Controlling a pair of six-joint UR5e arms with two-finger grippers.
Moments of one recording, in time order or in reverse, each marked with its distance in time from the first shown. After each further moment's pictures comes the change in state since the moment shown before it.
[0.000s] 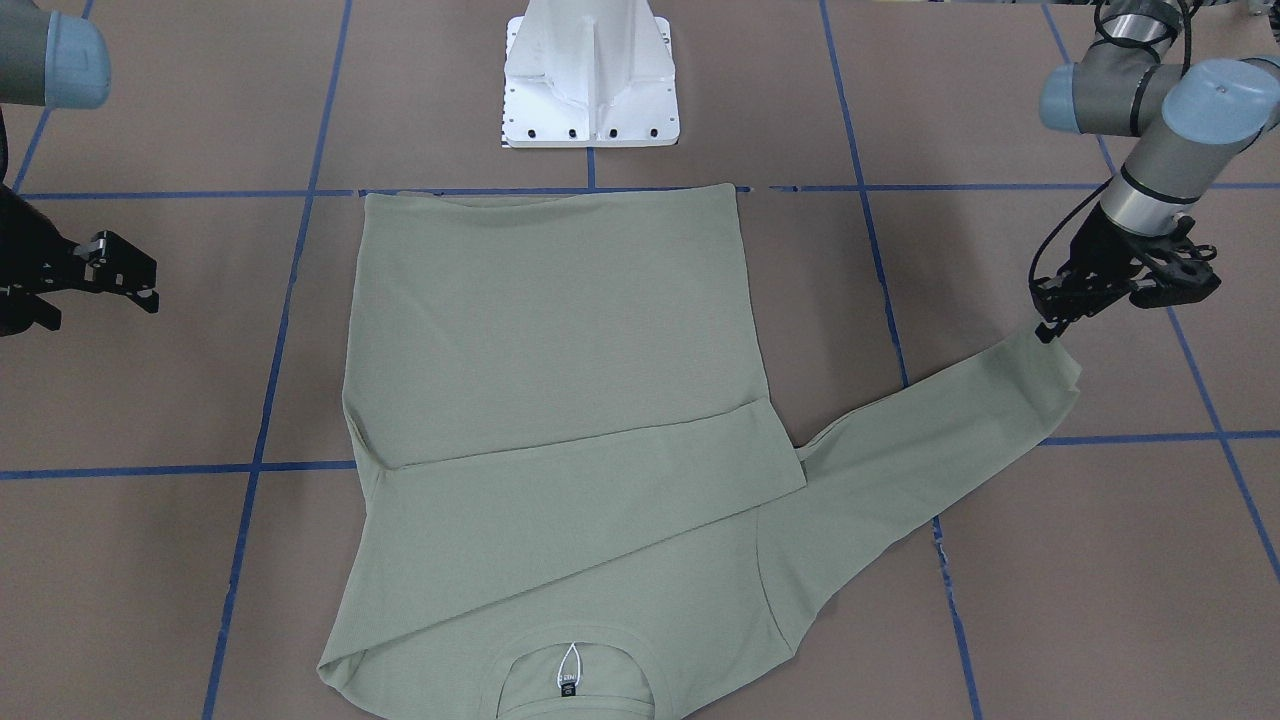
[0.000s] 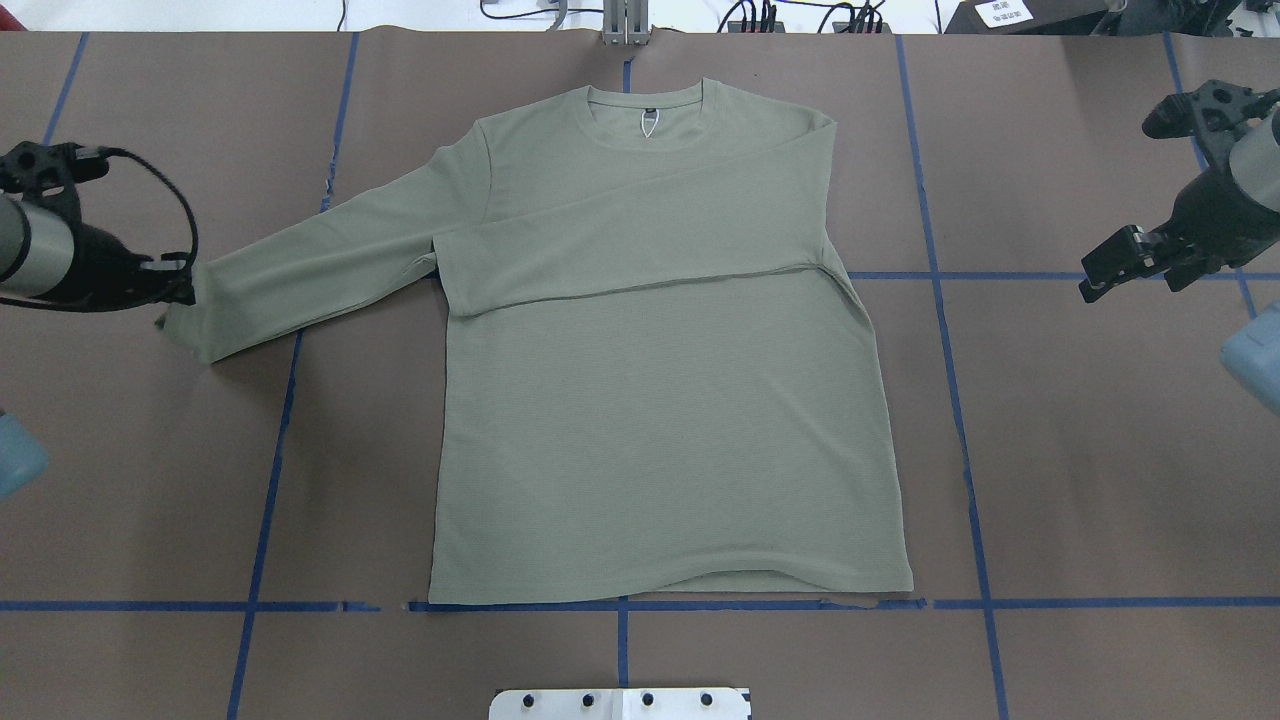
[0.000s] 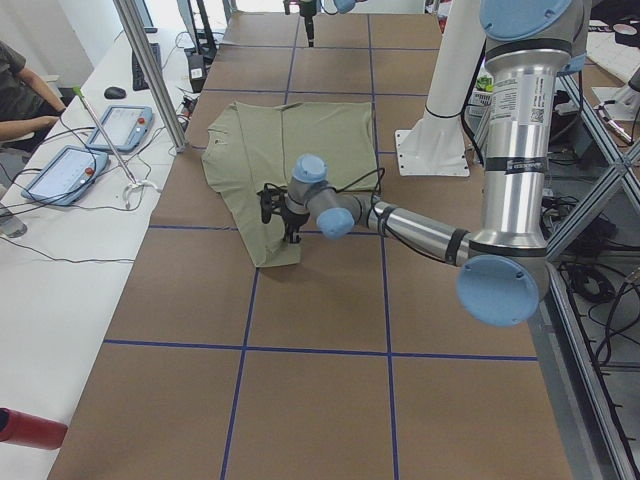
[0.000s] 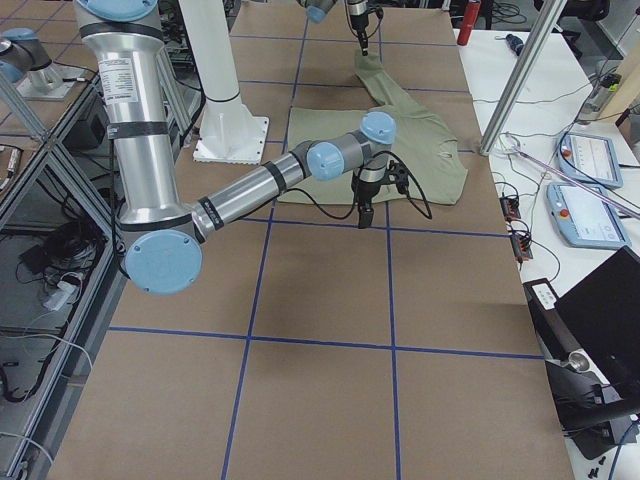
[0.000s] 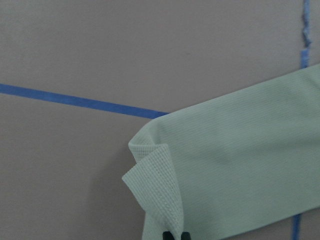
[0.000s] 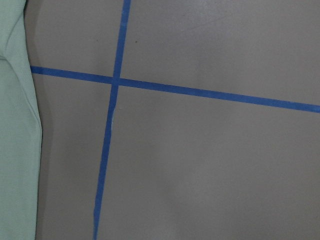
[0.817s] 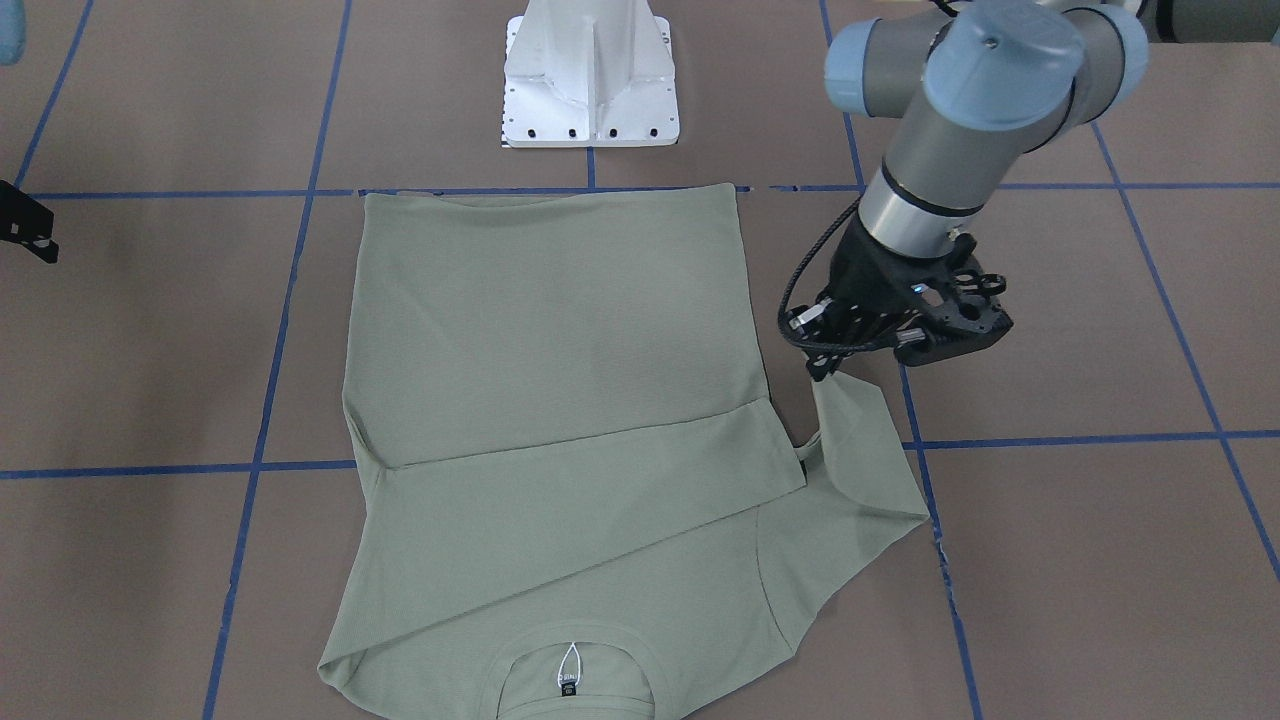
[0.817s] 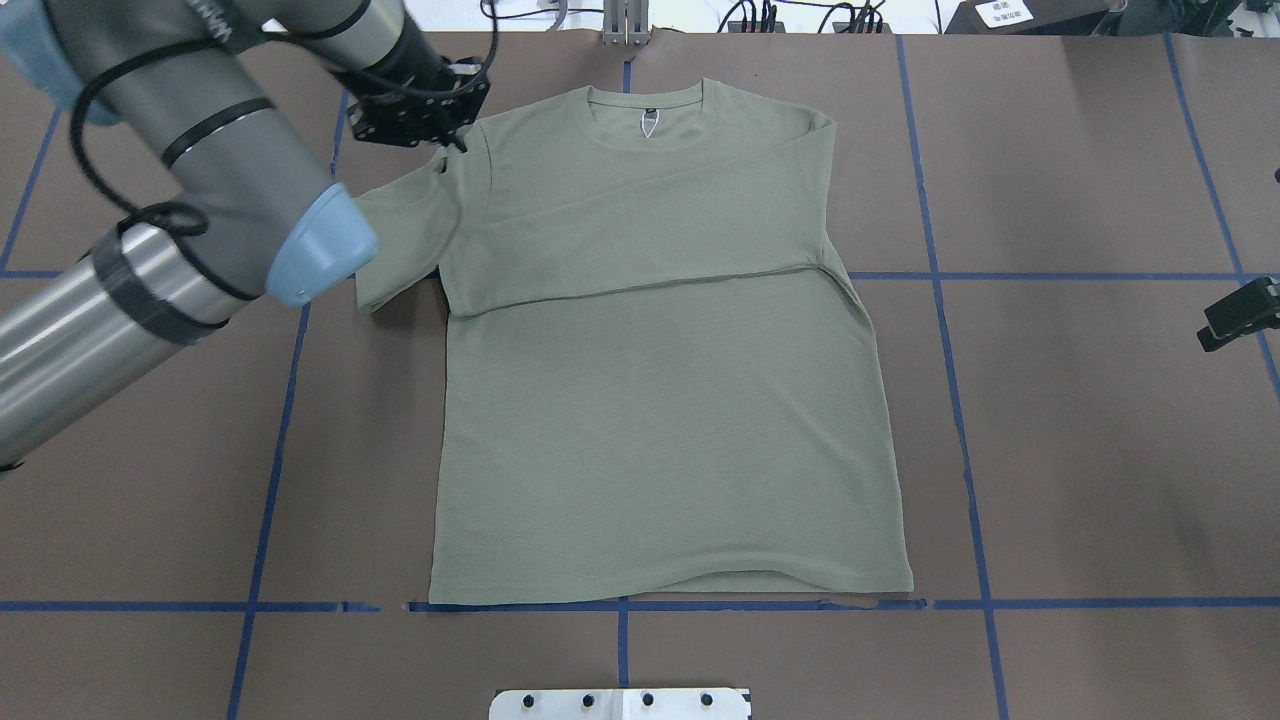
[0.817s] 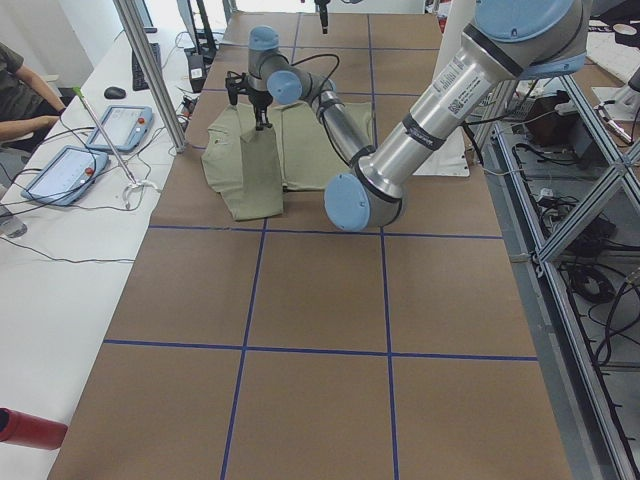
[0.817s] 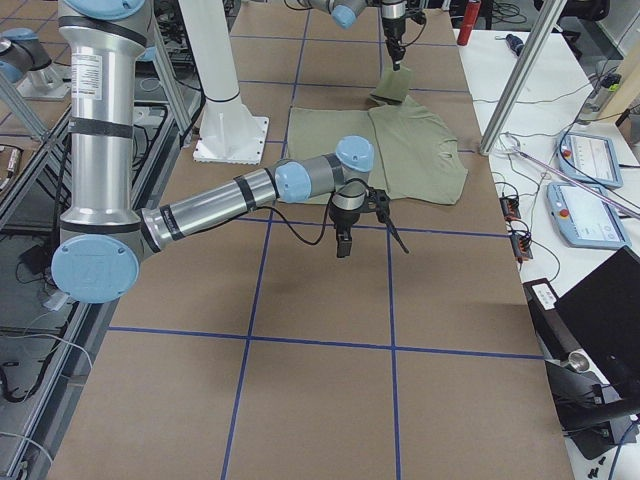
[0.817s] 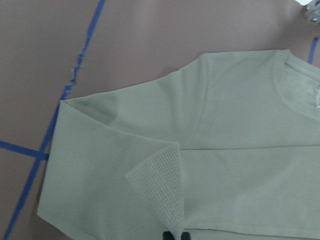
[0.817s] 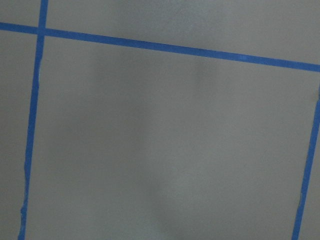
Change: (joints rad) left arm 0.017 -0.715 0.285 0.350 -0.089 -0.206; right arm 0.085 -0.187 0.072 0.000 0.000 -0.119
